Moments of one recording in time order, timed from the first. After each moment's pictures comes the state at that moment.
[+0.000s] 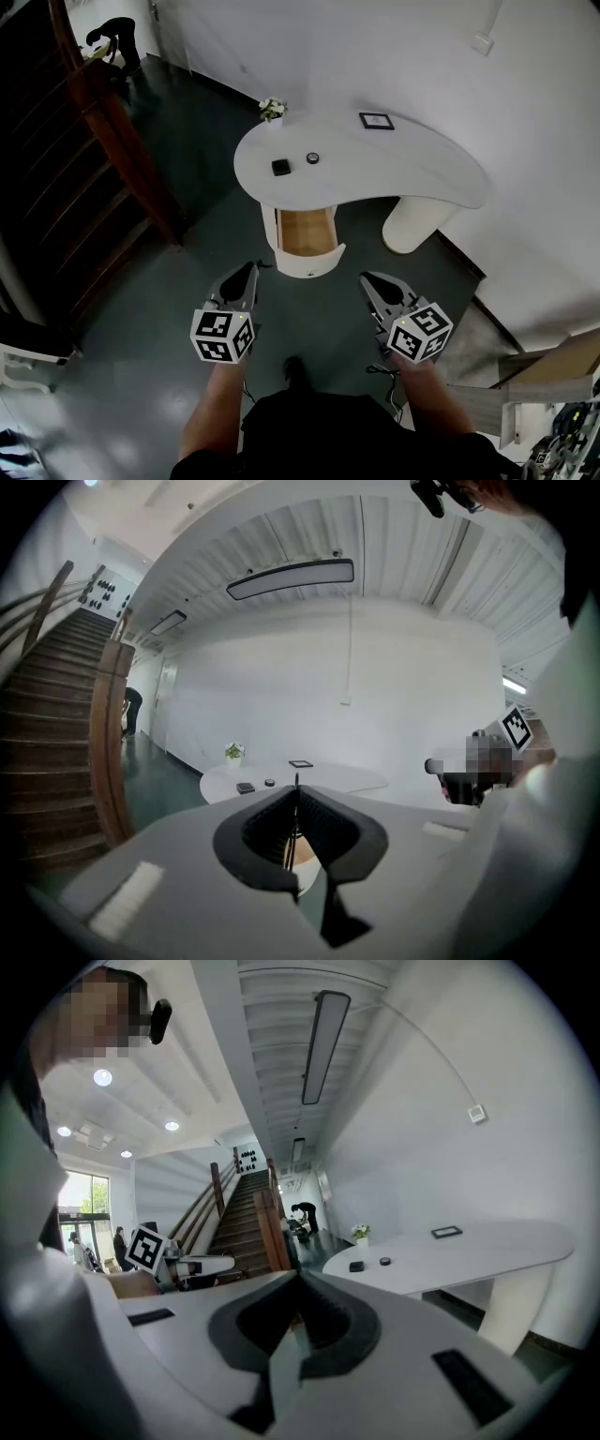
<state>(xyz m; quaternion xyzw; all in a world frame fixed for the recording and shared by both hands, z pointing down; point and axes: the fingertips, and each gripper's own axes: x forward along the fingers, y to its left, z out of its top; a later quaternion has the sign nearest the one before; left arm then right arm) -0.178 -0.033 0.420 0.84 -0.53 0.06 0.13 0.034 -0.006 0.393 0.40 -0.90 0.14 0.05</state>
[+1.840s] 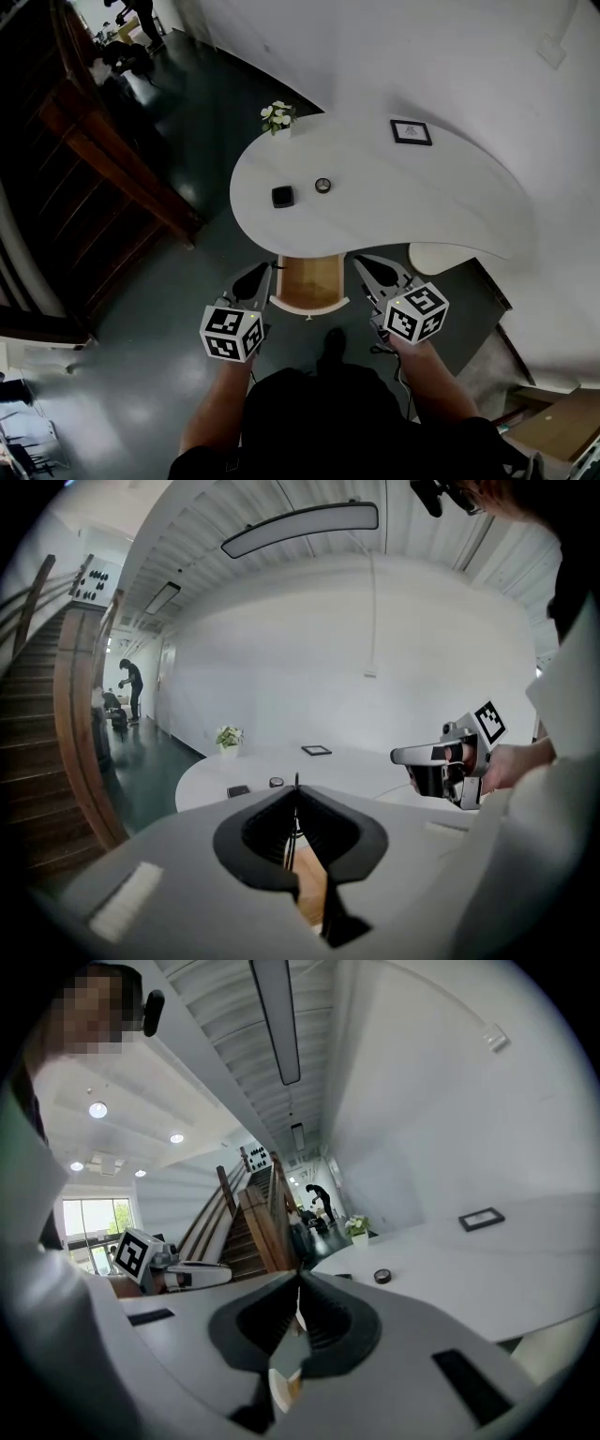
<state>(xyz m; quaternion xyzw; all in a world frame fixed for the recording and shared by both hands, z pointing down) -0.110 -0.247 0.463 0.81 -0.54 0.12 0.17 0.060 -0.275 0.444 0.32 -0.92 0.21 0.06</state>
